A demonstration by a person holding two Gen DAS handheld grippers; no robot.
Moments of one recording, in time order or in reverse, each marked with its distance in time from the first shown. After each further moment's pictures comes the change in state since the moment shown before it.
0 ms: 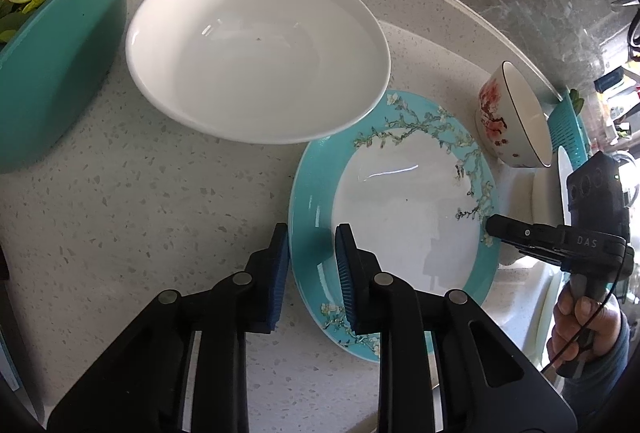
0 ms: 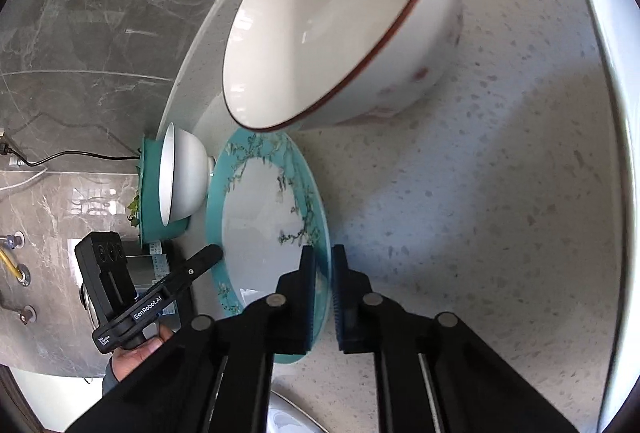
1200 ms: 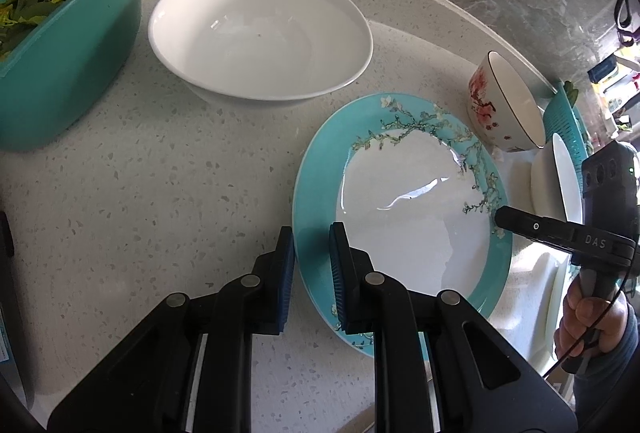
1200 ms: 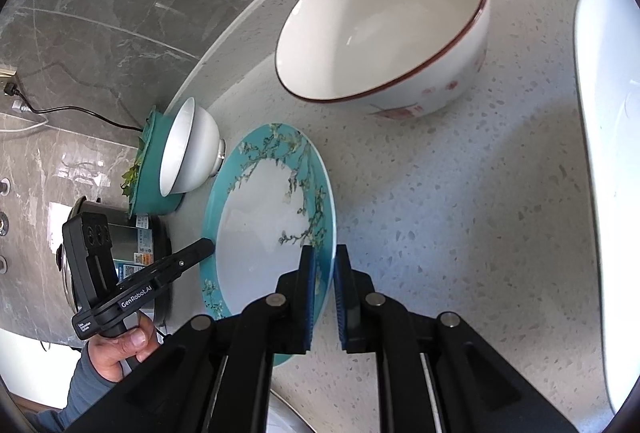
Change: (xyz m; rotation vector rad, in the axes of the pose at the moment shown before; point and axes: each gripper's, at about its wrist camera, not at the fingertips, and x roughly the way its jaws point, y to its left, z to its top) left arm -0.011 -0.004 -0.019 0.038 -0.053 0.015; right arm -0.004 0.025 -0.015 -0.173 -0.063 -0.056
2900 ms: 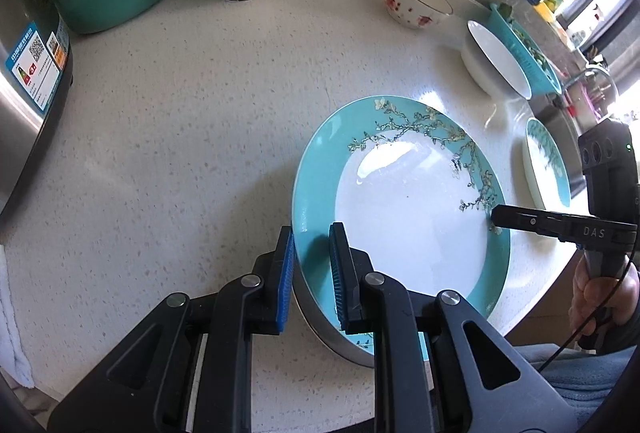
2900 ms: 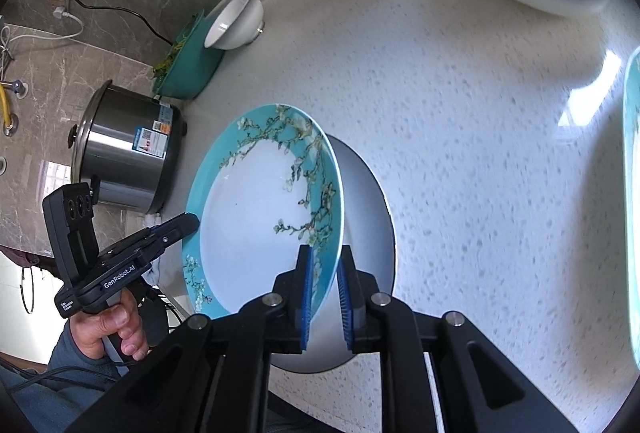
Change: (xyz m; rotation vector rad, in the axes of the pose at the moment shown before) left arm -0.107 -0.026 -0.208 0.123 0.007 0.002; right arm -0.057 0.019 -0.181 -0.060 0.060 -0.052
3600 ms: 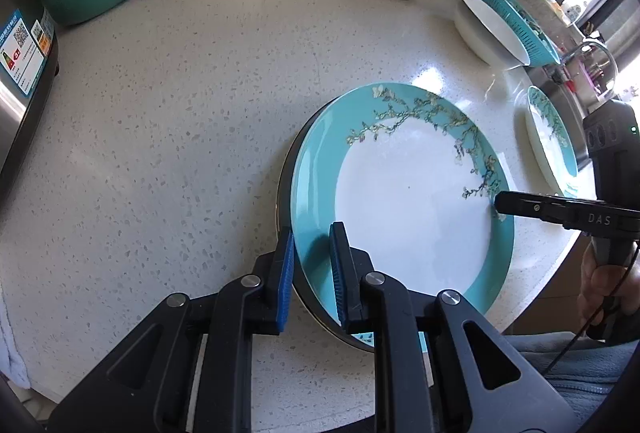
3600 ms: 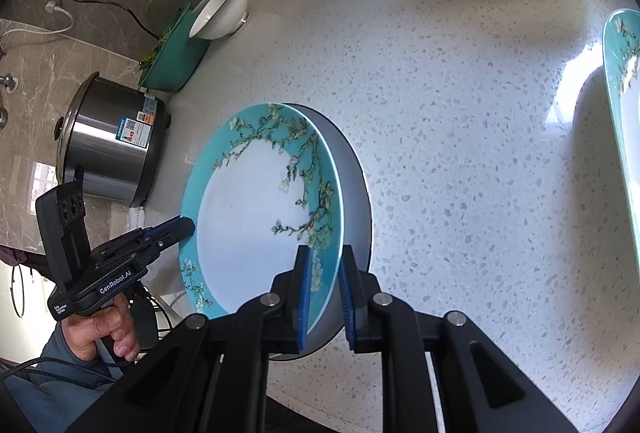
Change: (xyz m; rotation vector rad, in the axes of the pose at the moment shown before) left arm 0.026 -0.011 -0.008 0.054 0.048 0.008; right arm 0.007 -0.002 -0.013 0.005 -0.004 -0.050
